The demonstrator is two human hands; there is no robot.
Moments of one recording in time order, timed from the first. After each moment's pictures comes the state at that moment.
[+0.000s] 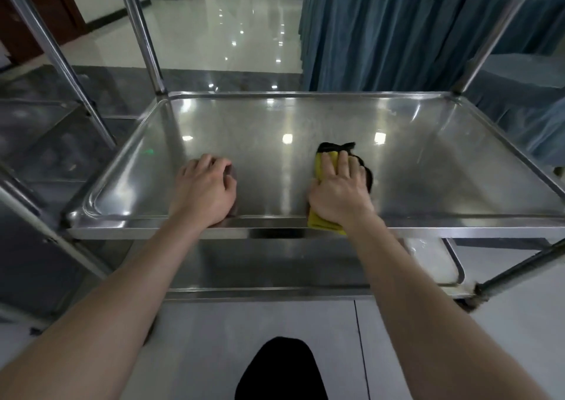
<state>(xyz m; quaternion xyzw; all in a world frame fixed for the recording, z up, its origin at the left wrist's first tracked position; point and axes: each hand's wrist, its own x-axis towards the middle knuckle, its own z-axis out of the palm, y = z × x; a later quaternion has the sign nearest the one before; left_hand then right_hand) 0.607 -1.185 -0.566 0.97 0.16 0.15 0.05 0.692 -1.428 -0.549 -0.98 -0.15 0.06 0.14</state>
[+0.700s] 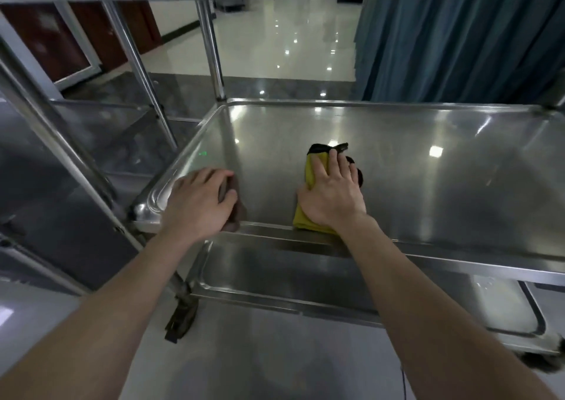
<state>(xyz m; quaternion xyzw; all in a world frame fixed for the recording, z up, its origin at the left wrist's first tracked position) 0.550 -1.116 -0.560 0.97 0.22 0.11 0.05 0.690 -1.335 -0.554 -0.94 -0.28 0.03 0.17</state>
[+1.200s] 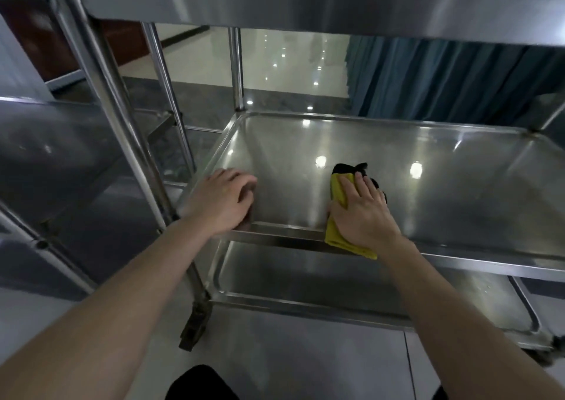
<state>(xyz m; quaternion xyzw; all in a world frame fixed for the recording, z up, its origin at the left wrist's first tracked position) 0.545 -1.066 -0.559 0.98 0.15 0.09 0.07 0.656 -1.342 -0.553 -0.96 -0.23 0.05 0.17</state>
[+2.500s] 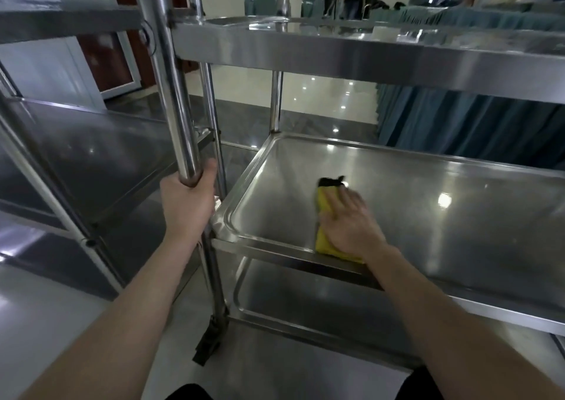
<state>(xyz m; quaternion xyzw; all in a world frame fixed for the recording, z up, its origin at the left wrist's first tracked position) 0.485 -1.036 -0.512 0.63 0.31 0.47 0.54 0.678 -1.267 -0.557 -0.93 -0.35 0.05 0.13</state>
